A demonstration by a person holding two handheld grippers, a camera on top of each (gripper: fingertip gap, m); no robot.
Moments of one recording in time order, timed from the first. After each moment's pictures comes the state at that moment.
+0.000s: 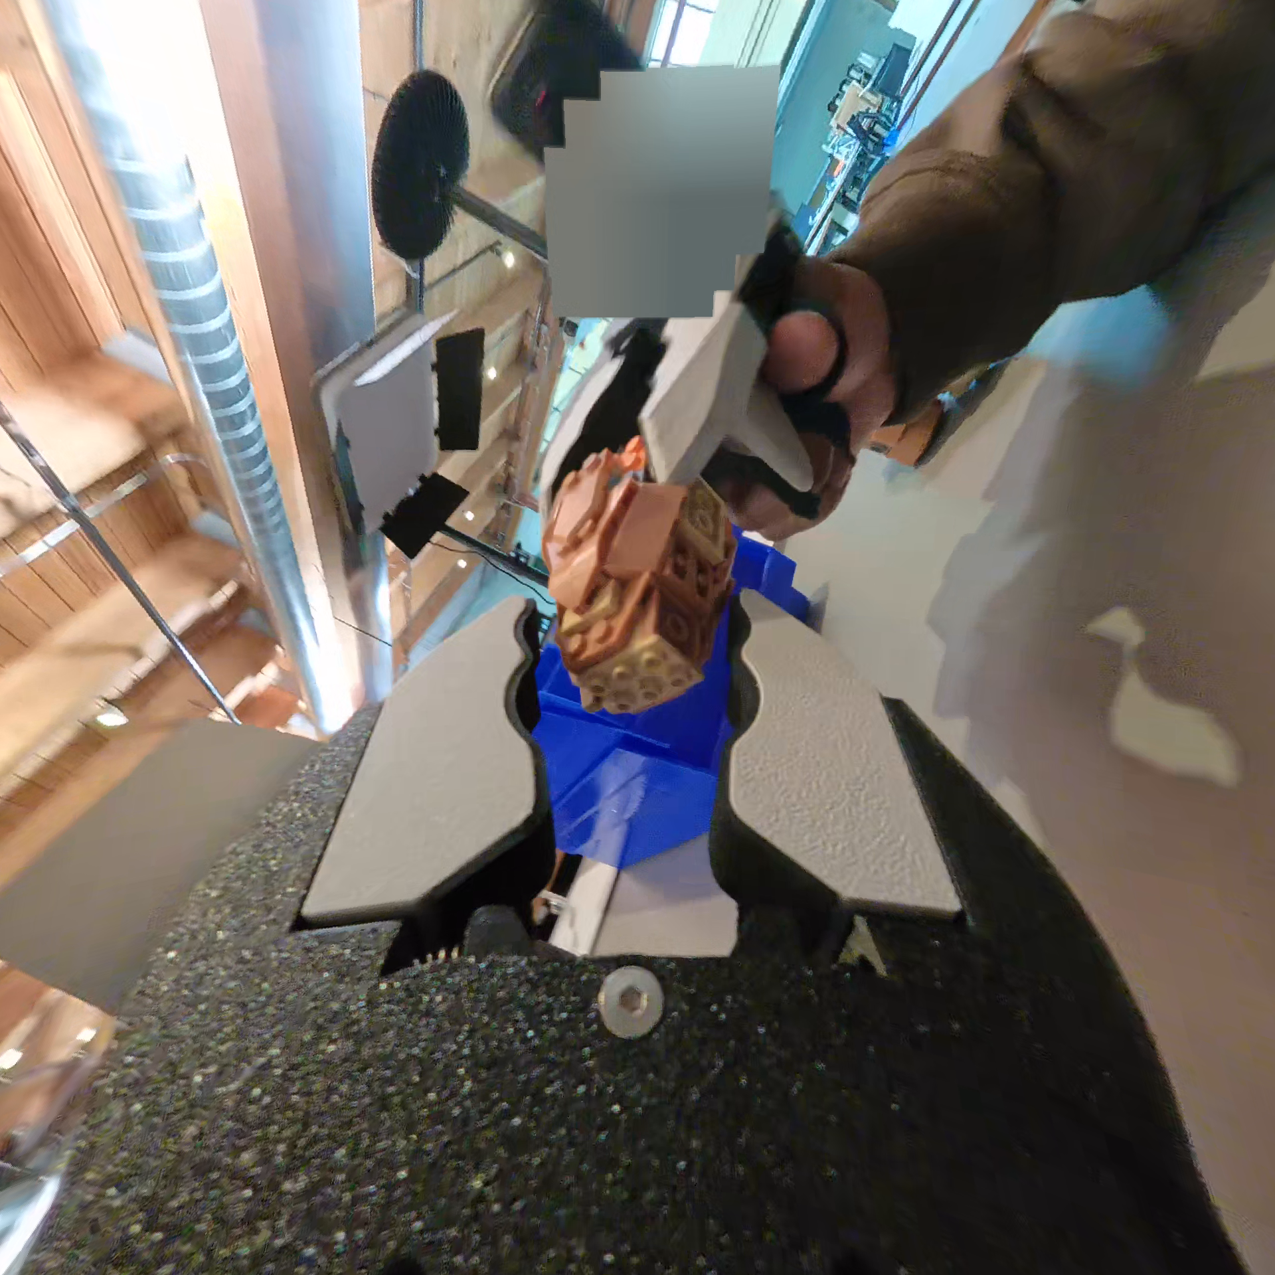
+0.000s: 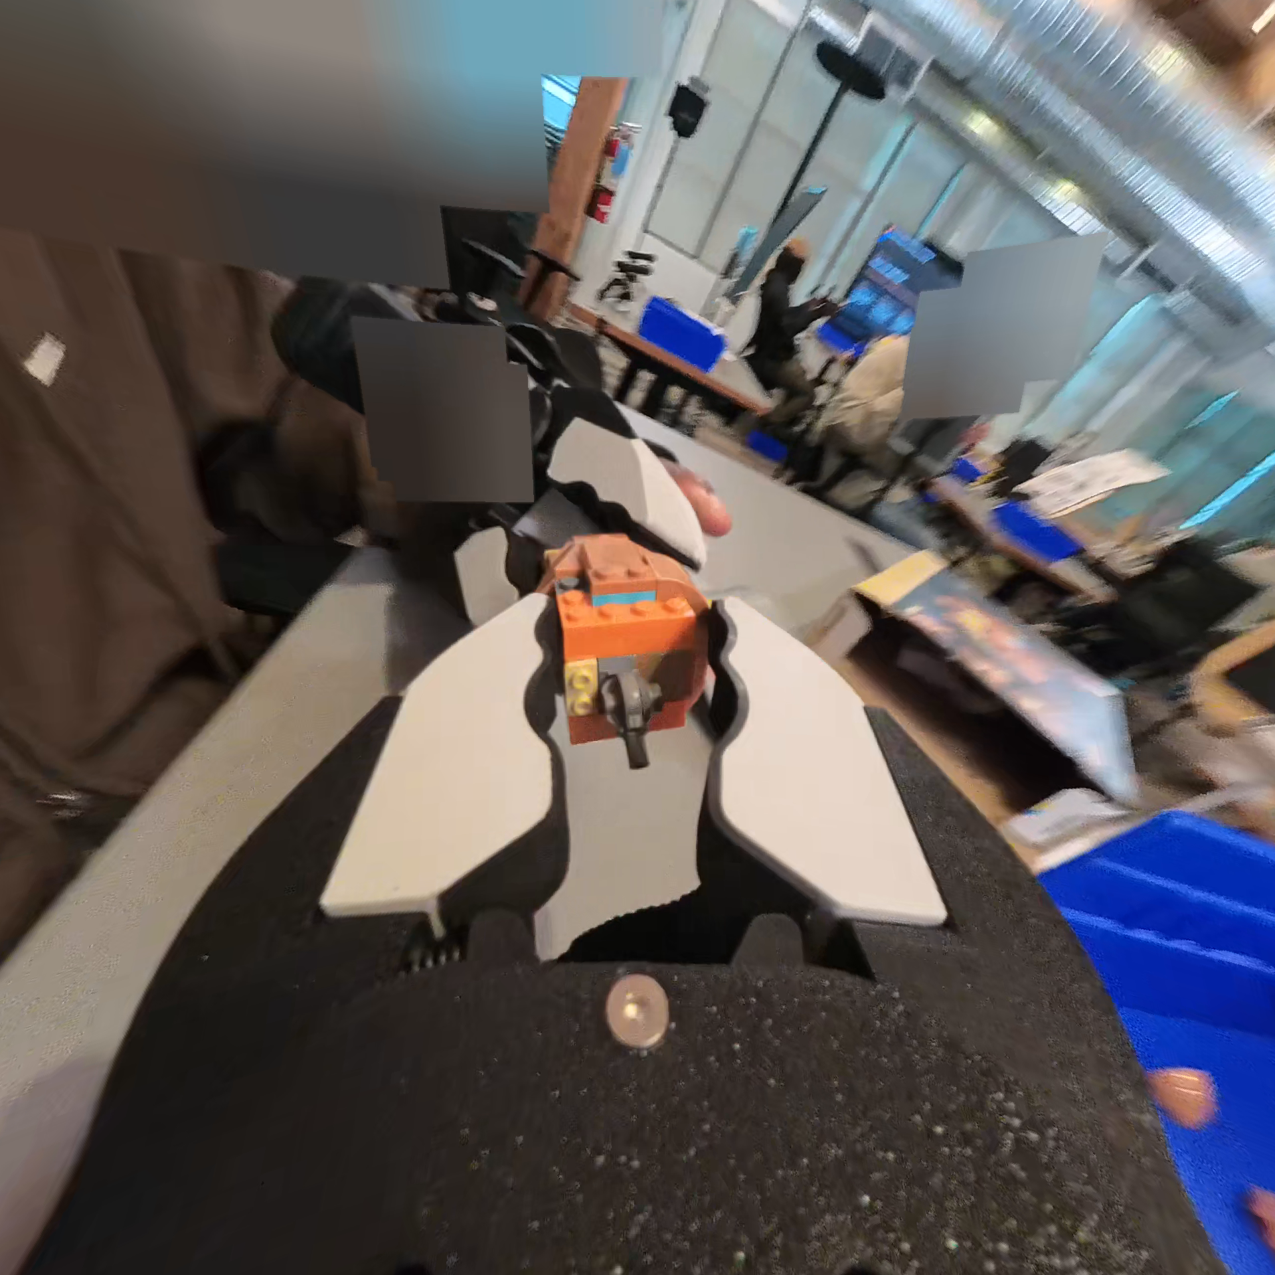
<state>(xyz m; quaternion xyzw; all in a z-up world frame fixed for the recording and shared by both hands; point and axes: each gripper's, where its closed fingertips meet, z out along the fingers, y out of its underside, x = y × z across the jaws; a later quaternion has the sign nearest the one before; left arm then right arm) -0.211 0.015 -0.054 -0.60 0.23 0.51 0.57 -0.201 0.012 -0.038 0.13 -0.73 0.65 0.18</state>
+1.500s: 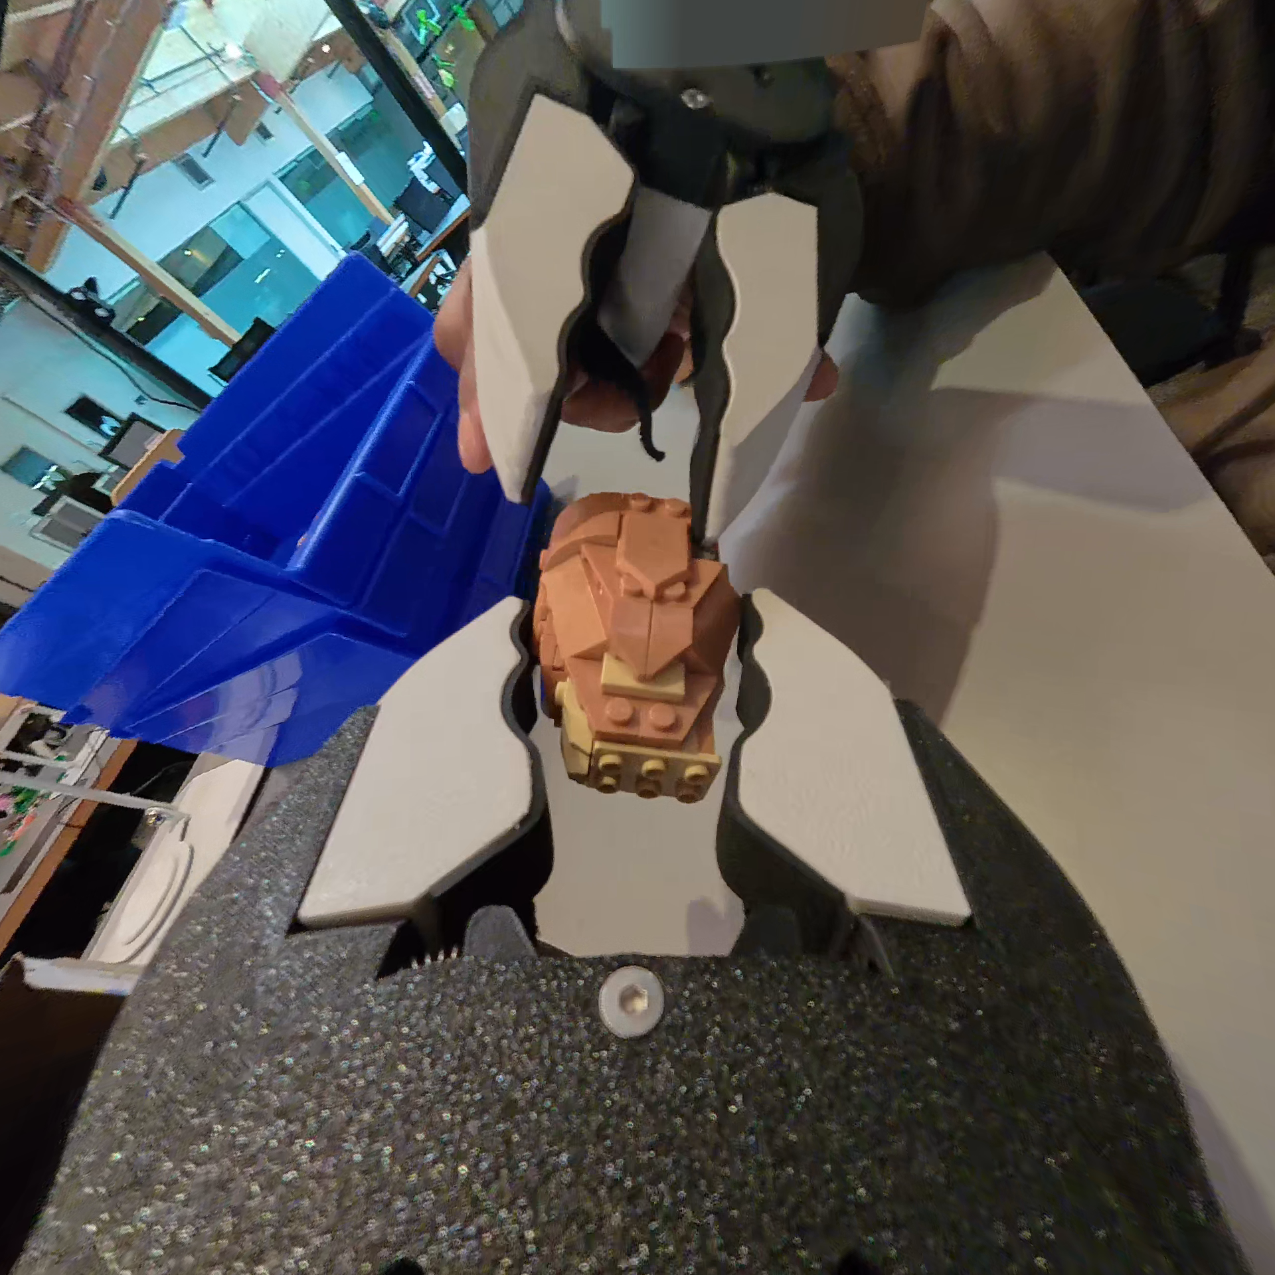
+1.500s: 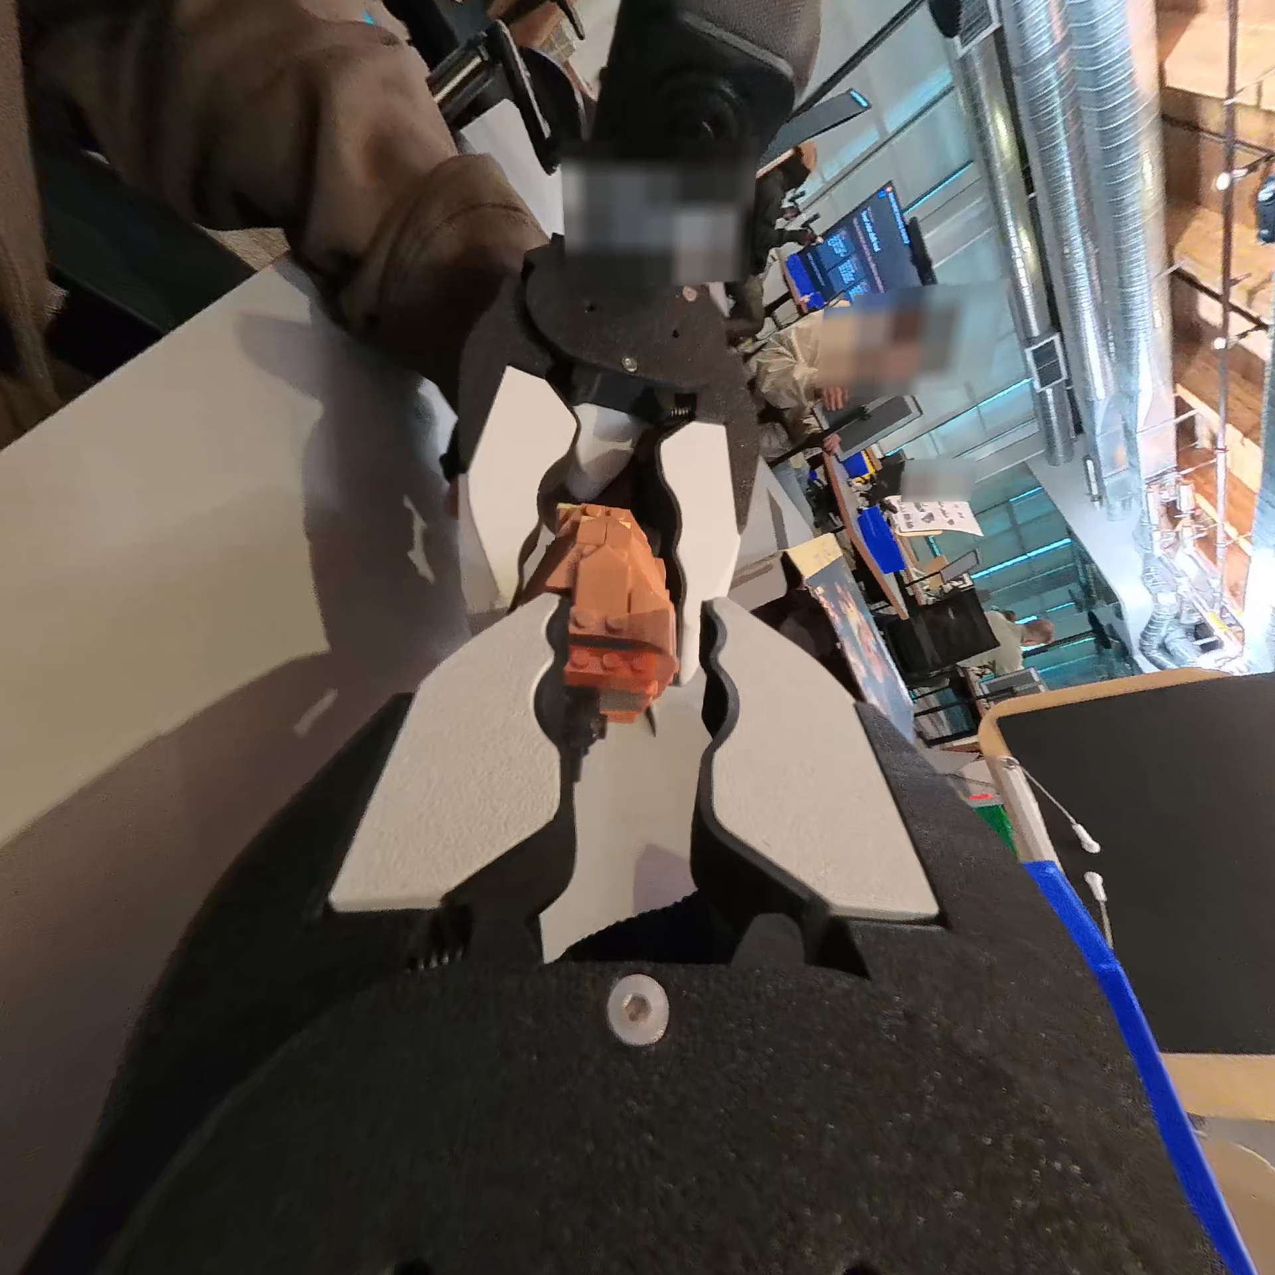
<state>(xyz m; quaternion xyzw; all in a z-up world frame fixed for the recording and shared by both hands) -0.219 0.022 -0.111 -0.79 0.15 0.25 0.55 -0.205 0.003 -0.080 0.25 -0.74 0.51 0.35</state>
